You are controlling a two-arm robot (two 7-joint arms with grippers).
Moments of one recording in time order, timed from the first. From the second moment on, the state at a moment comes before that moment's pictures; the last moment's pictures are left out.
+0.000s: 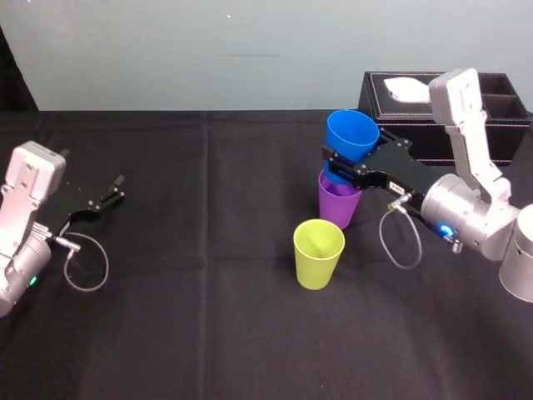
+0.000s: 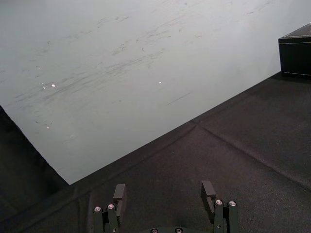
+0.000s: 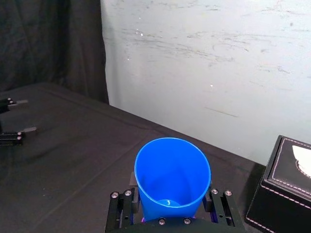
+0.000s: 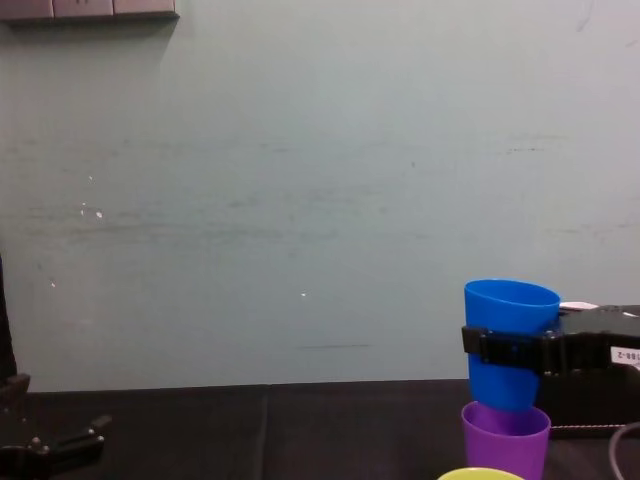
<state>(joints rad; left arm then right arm) -0.20 0.60 0.45 -1.41 -0.25 -0.12 0.03 0.27 0.42 -0.32 -1.54 0.35 0.18 0.34</state>
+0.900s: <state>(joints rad) -0.20 0.60 0.45 -1.41 -0.25 -0.12 0.03 0.27 0.39 -0.32 -1.48 0.31 0.17 0.34</state>
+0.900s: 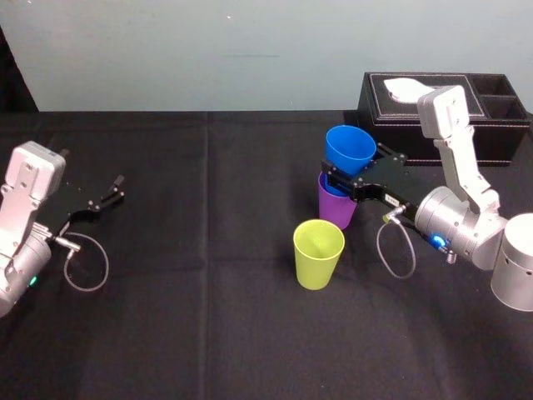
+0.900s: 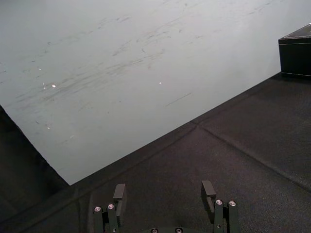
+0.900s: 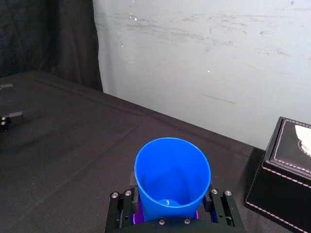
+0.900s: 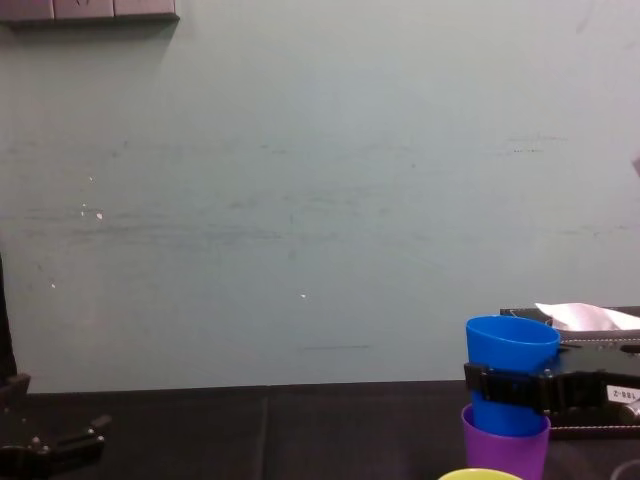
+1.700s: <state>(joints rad) -0.20 0.60 0.45 -1.41 -0.25 -0.12 0.03 0.27 0.39 -0.32 -1.48 0.31 0.17 0.34</state>
